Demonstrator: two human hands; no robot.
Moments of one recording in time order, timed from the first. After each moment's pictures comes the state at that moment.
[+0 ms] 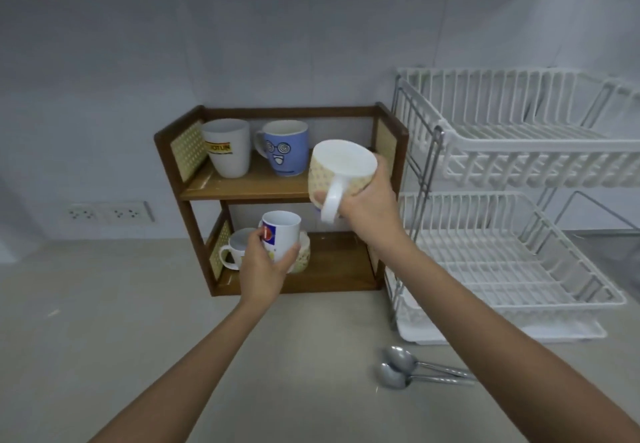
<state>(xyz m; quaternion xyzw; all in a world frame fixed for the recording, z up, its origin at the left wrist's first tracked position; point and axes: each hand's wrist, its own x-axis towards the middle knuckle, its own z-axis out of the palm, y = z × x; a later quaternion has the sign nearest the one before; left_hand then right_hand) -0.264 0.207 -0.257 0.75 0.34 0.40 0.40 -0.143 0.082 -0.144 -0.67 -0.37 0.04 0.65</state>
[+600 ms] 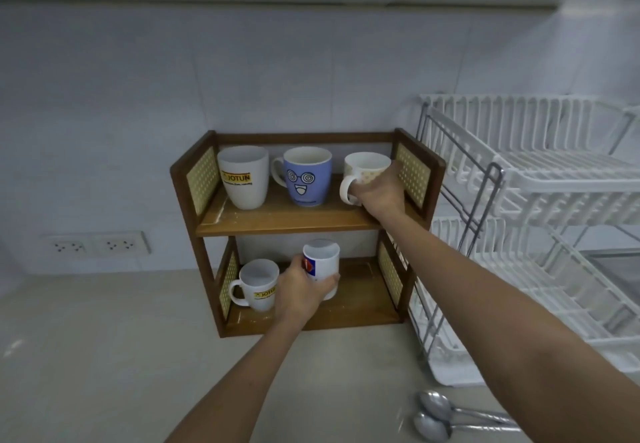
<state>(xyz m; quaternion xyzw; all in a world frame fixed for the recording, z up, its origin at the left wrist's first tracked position) -0.213 0.253 -0.278 0.81 0.37 0.28 0.37 -0.047 0.194 -0.143 -0.82 -0.20 -0.02 0.53</state>
